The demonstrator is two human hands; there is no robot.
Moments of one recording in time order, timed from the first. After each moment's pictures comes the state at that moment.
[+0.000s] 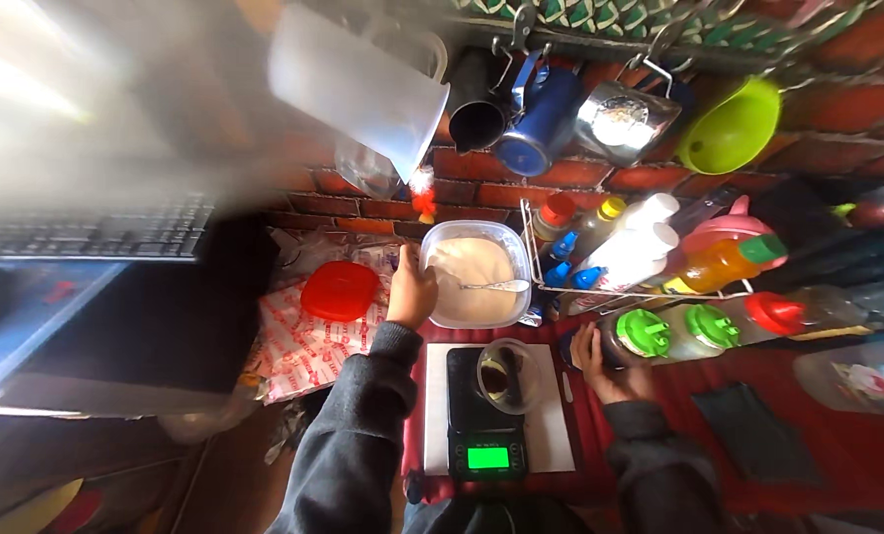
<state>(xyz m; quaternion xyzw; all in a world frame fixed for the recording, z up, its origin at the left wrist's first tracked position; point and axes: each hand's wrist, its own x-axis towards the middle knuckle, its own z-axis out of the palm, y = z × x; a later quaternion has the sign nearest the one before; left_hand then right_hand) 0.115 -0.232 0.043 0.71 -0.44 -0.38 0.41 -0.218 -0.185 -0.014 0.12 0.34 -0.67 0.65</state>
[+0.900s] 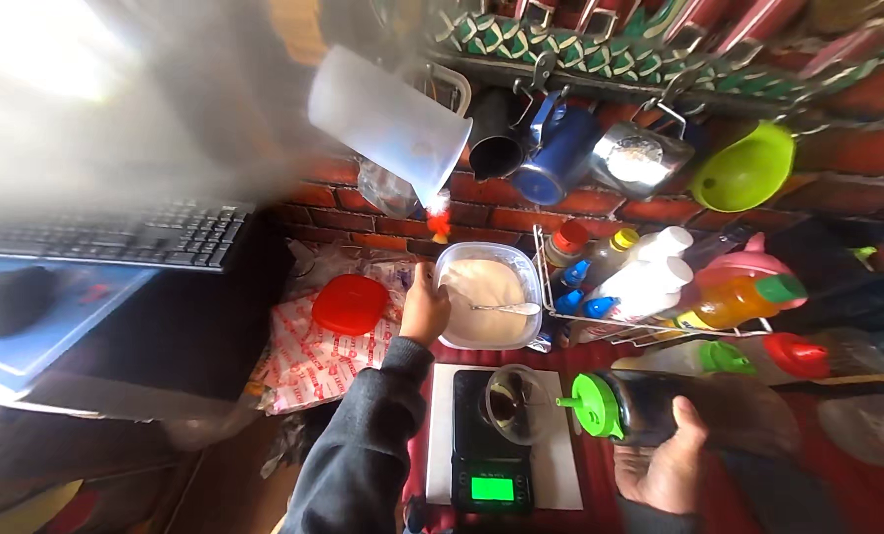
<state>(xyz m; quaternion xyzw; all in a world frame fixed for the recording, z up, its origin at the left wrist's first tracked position) 0.116 -0.237 0.047 0.71 -0.44 -0.39 0.39 -0.157 -0.130 0.062 -0.16 0.59 -0.68 0.41</state>
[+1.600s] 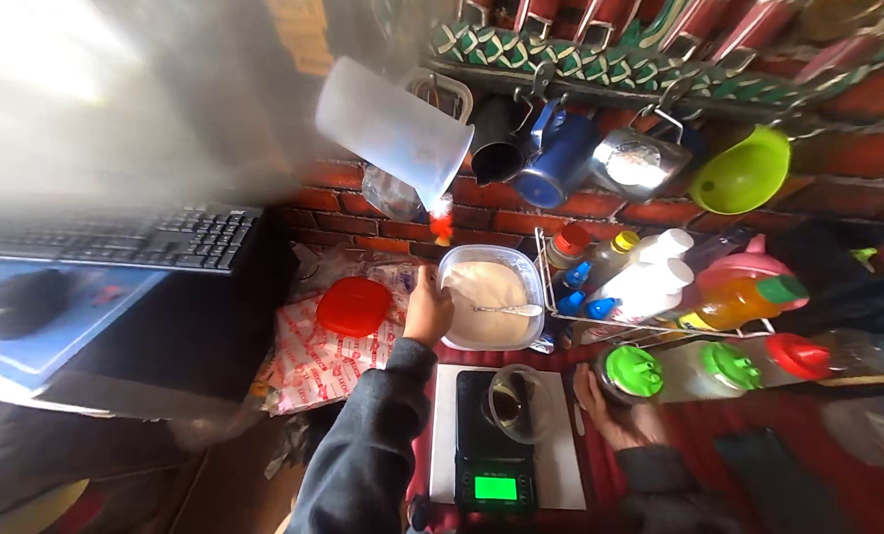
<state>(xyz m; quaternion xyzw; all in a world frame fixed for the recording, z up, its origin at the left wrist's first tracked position) 0.116 -0.235 0.046 0.71 -0.44 -0.38 0.39 -0.199 -0.177 0.004 0.06 0.45 -0.60 0.65</state>
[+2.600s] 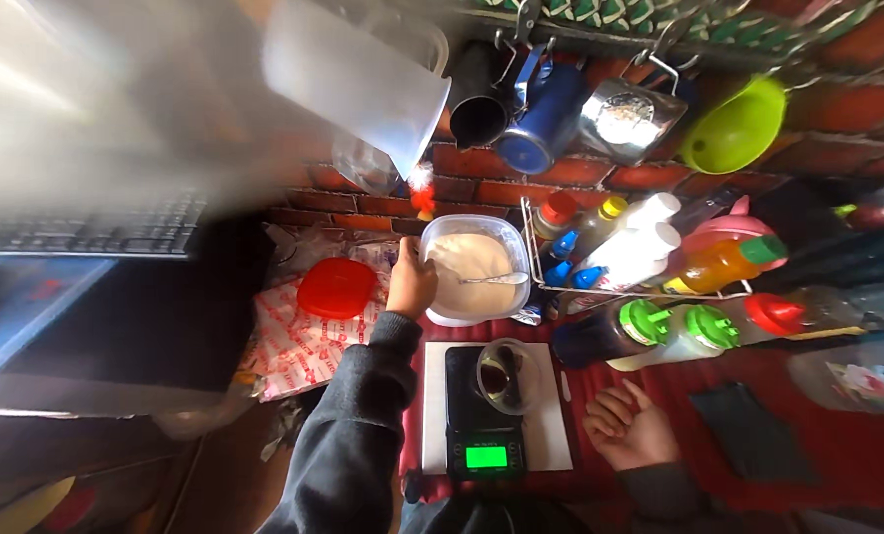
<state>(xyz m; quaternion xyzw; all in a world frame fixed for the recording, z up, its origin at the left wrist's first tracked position) 0.118 -0.244 0.045 0.71 -0.43 -0.40 0.39 -0.205 -0.118 0.025 0.03 0.47 -0.57 0.67</state>
